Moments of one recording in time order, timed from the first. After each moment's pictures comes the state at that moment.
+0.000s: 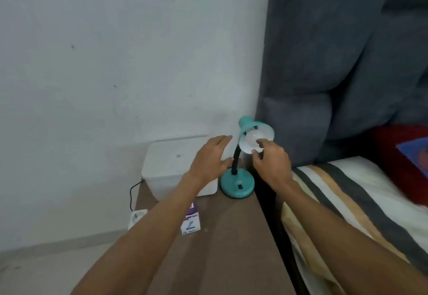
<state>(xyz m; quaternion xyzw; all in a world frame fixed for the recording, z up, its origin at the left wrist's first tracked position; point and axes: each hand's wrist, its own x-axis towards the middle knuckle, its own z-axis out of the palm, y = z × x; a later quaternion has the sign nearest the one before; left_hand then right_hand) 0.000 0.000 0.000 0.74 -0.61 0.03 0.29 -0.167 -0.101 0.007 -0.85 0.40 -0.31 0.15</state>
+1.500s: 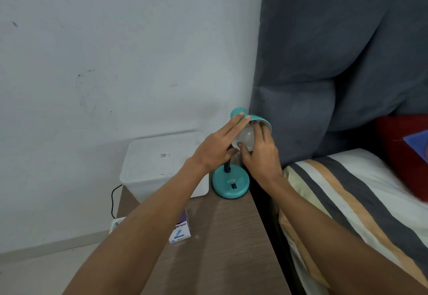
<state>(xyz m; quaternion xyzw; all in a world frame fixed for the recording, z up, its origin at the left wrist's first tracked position) 0.026 -0.087 -0.029 0.60 -0.74 0.05 0.32 -0.129 -0.145 -0.031 -0.84 0.37 -0.37 0.13</state>
